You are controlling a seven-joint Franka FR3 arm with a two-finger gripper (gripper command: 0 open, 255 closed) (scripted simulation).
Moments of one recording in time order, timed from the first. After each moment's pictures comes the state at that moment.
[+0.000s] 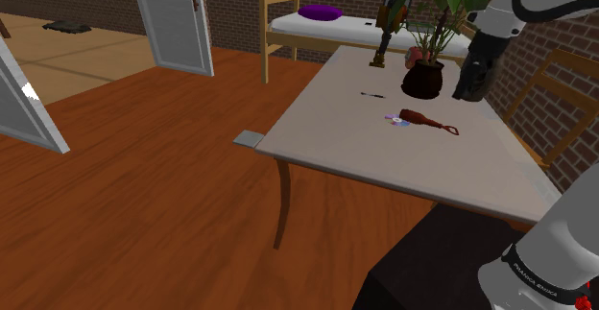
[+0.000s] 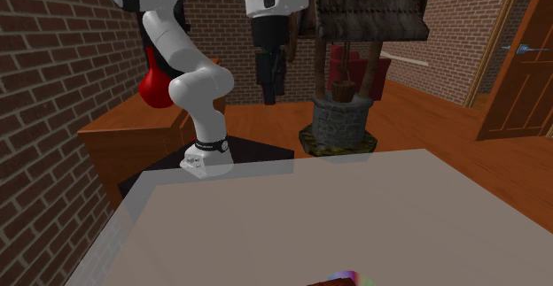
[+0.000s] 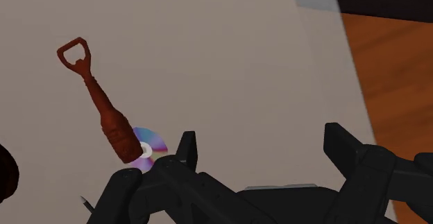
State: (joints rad) arm -0.04 -0.72 -0.28 -2.46 -0.22 1.88 -0.42
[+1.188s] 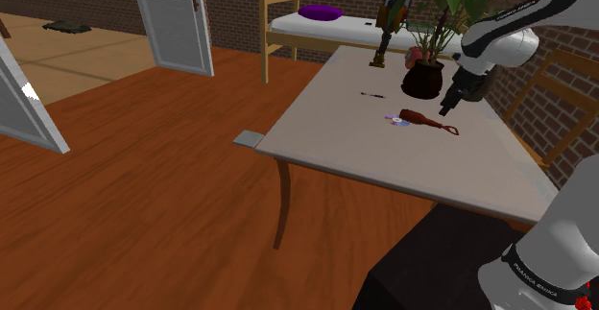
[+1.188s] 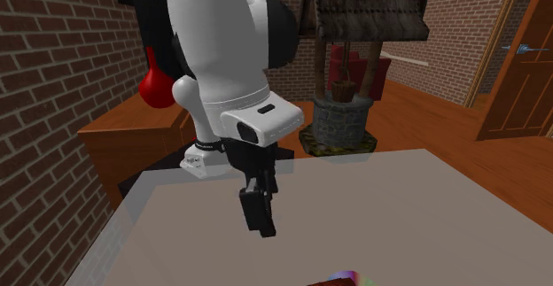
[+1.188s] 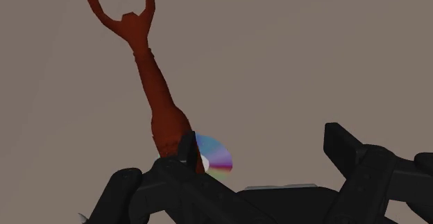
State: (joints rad) arm 0.16 -0.10 -0.88 -2.27 0.15 2.29 -1.21
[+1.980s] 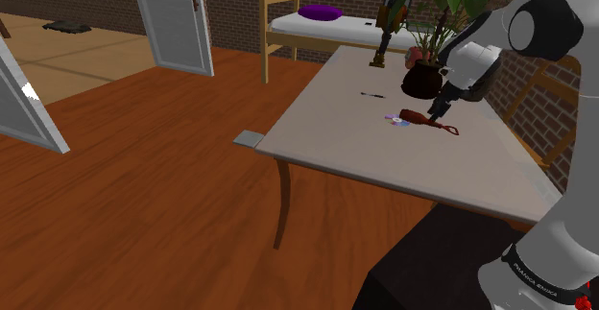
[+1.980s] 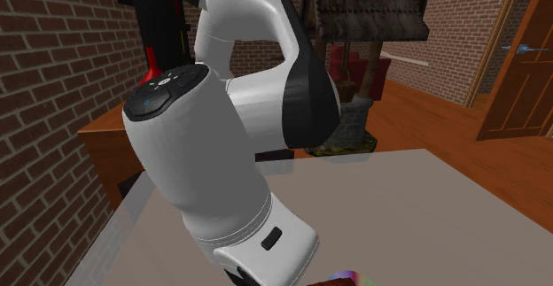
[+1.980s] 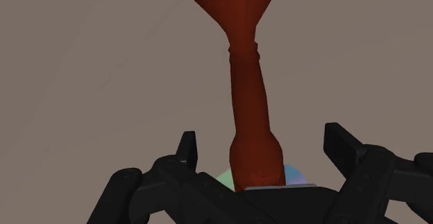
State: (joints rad) arm -0.07 0.46 -0.79 -1.93 0.74 2.18 -1.75
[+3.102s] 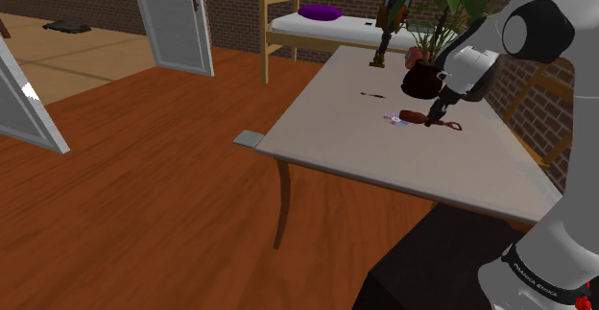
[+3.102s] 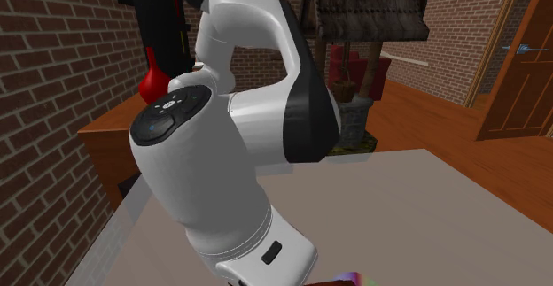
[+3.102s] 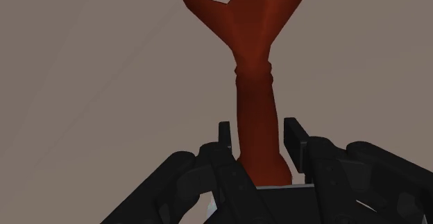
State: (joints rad) arm -0.09 0.49 -0.77 -1.94 0.78 2.20 -1.78
